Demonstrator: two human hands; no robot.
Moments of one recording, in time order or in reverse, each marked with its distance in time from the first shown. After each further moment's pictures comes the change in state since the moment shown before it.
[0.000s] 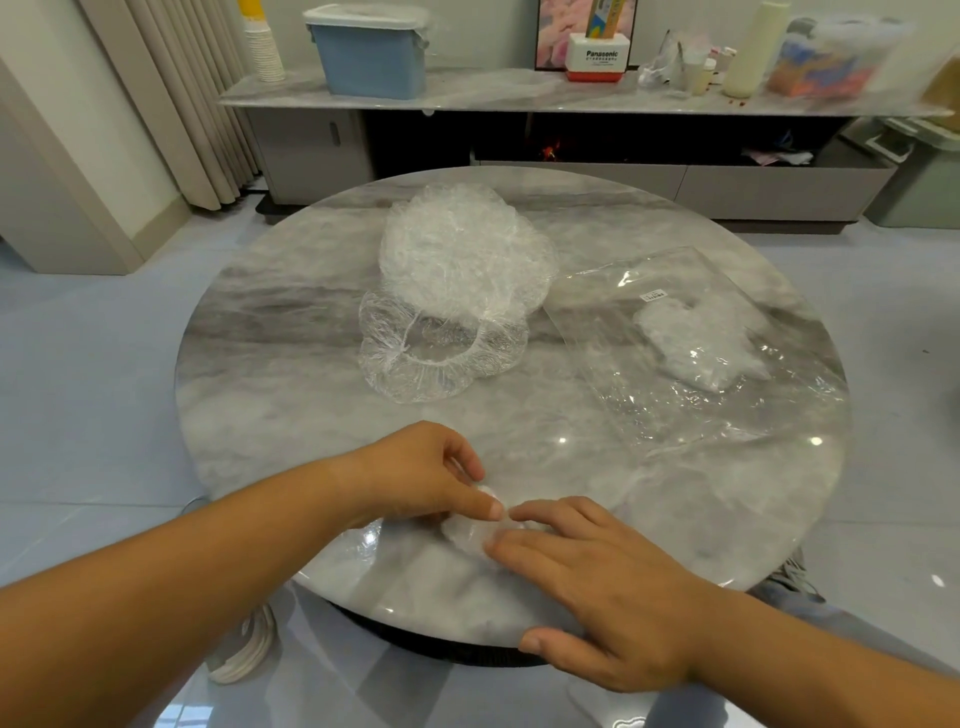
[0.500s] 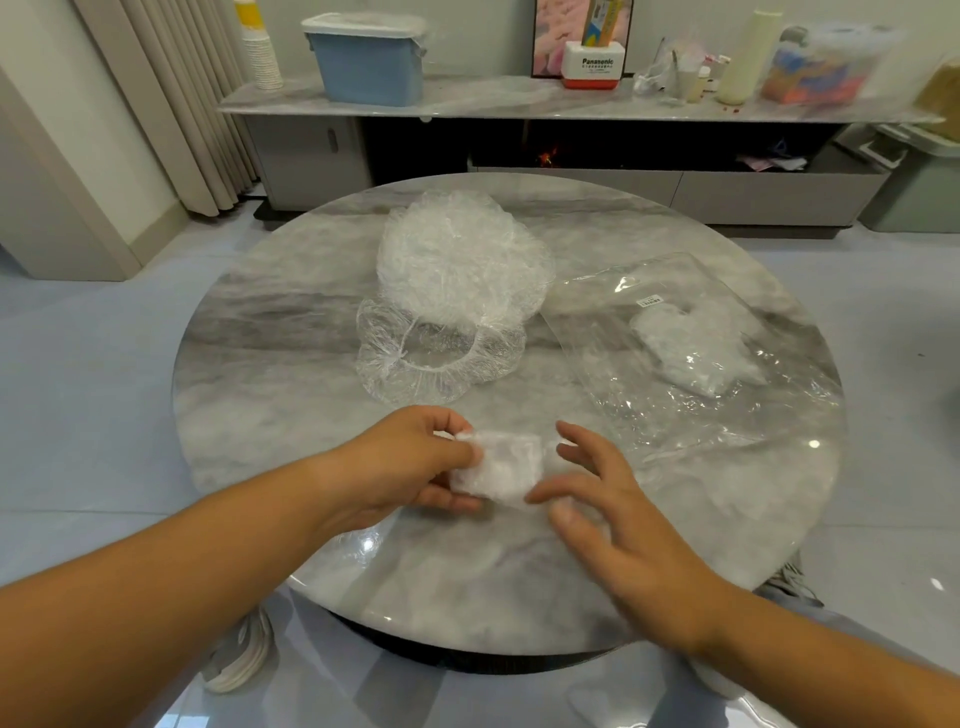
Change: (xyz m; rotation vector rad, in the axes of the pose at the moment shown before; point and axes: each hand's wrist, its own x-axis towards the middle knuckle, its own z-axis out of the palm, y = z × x) left_hand -0.001 0.009 -0.003 -0.524 0.050 -0.014; right_hand 0.008 -0.007 -0.020 0.807 0.326 0.541
